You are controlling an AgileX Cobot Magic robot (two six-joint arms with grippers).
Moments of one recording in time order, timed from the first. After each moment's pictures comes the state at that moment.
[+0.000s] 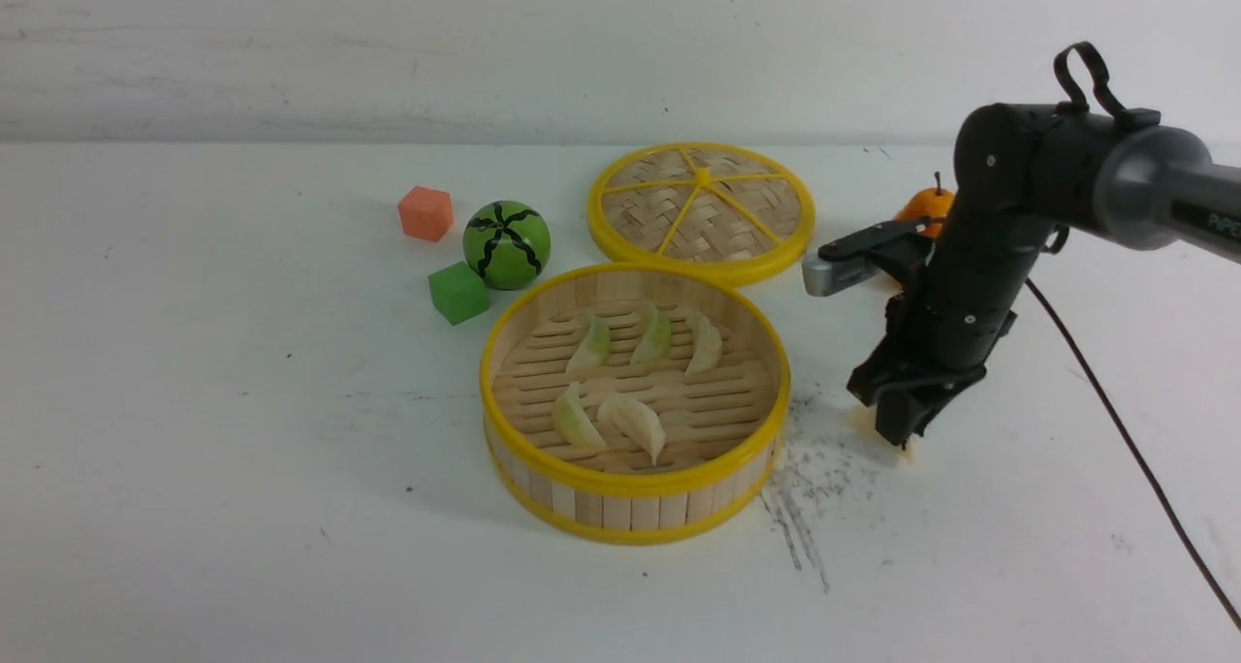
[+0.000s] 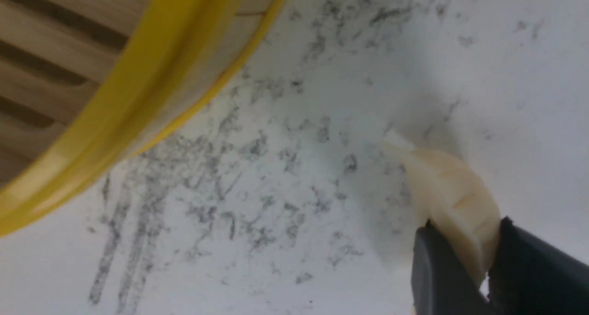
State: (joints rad) right arm 0.20 2.18 -1.76 0.18 1.13 -0.38; left arm -0.55 0.04 -0.28 0.85 0.58 -0.72
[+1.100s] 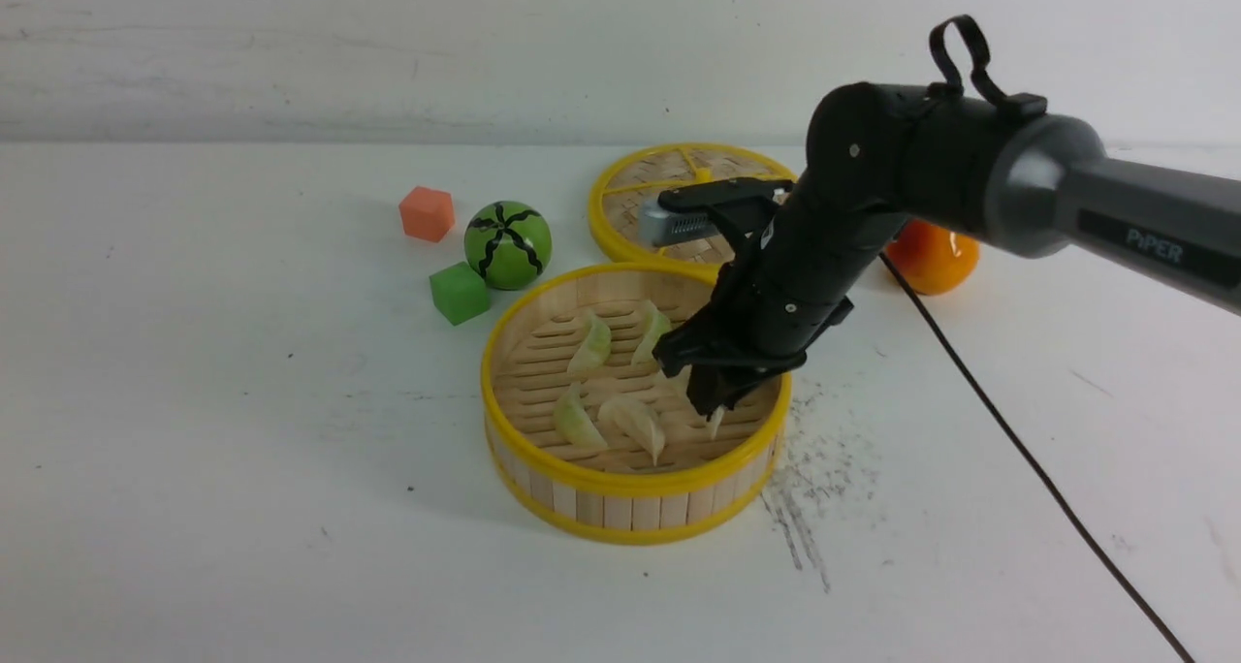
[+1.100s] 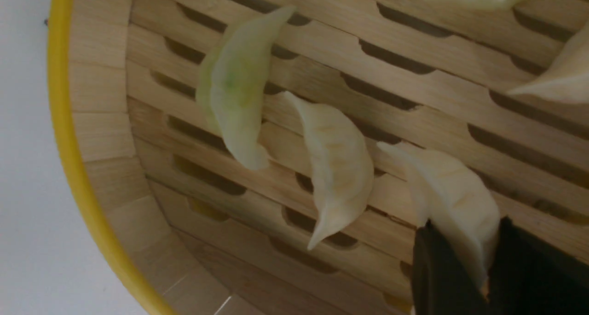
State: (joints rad) right arm 0.45 2.10 -1.76 0.30 0.95 -0.14; left arm -0.55 0.04 -0.28 0.86 0.52 -0.83
